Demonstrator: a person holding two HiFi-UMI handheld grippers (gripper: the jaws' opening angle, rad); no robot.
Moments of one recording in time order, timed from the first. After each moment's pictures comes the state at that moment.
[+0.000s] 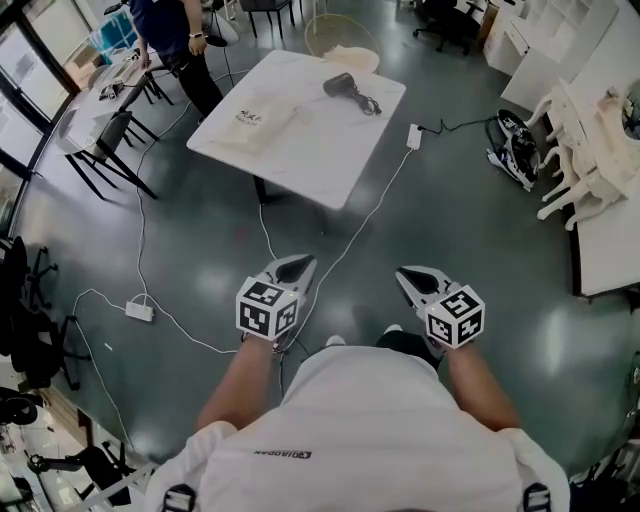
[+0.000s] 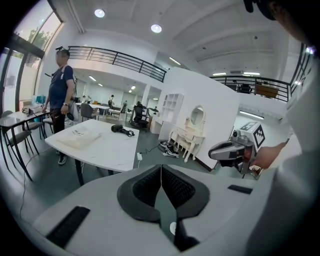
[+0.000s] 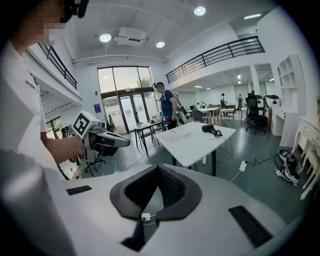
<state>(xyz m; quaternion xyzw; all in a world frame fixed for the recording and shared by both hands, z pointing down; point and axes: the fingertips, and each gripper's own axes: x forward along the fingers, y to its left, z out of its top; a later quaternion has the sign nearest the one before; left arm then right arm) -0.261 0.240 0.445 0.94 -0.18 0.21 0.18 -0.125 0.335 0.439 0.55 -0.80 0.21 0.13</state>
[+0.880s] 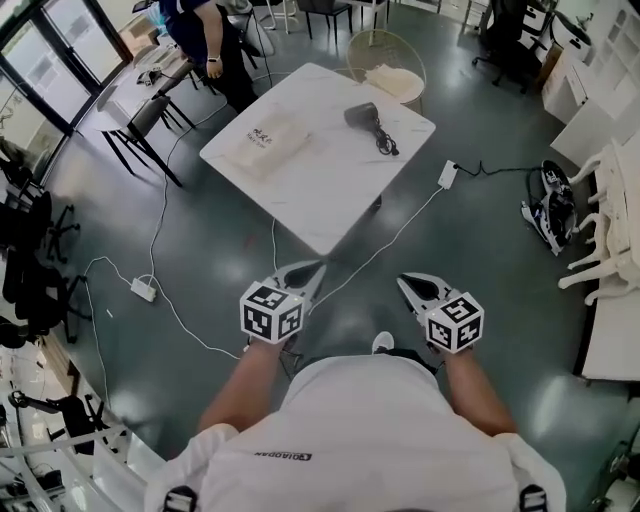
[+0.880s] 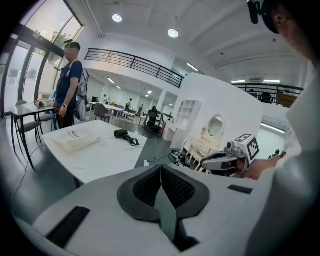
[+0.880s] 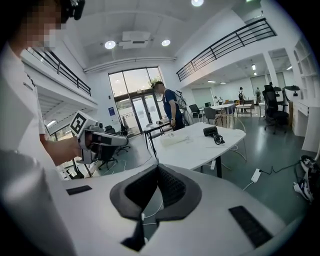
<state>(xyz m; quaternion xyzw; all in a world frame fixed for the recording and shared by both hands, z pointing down) -0.095 0.161 0.433 0.92 -0.28 0.17 0.23 0.046 0.217 0.451 0.46 -0.85 0.22 0.12</state>
